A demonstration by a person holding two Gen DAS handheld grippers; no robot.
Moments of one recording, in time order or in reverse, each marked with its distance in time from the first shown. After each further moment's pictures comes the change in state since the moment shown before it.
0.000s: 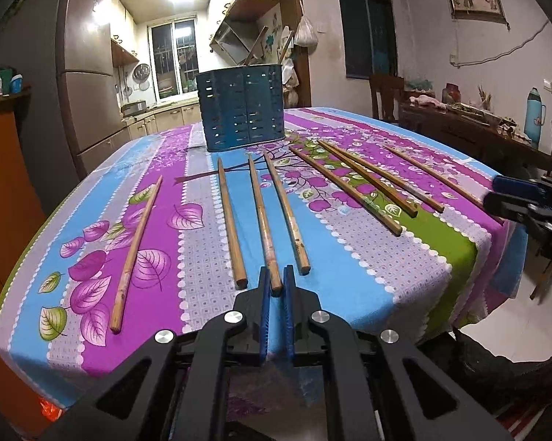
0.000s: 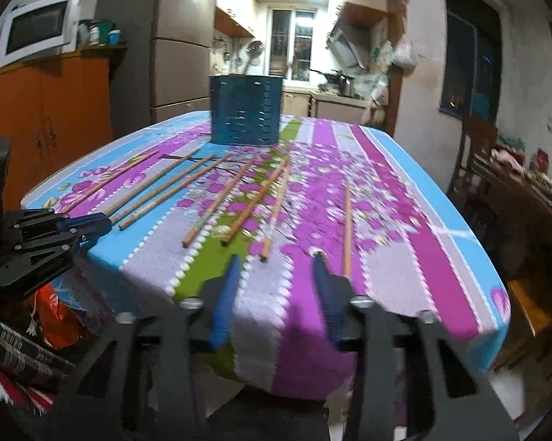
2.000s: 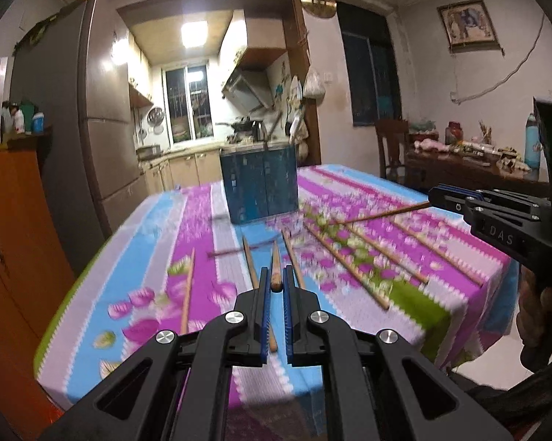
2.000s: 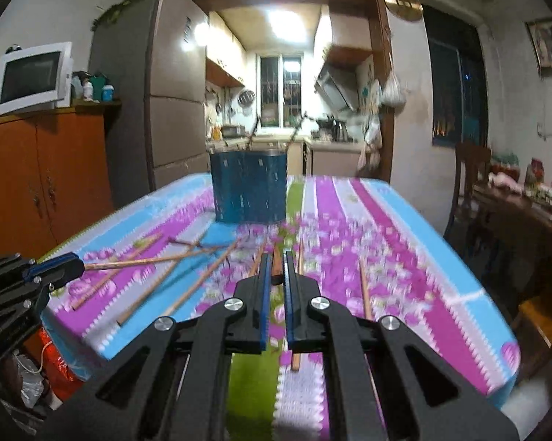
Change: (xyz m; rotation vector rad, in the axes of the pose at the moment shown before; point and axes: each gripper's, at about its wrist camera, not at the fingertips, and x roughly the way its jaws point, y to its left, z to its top) left arm -0.072 0.013 0.048 0.004 -0.209 0.045; right arm -0.010 0.008 0.070 0.081 -0.219 -0.003
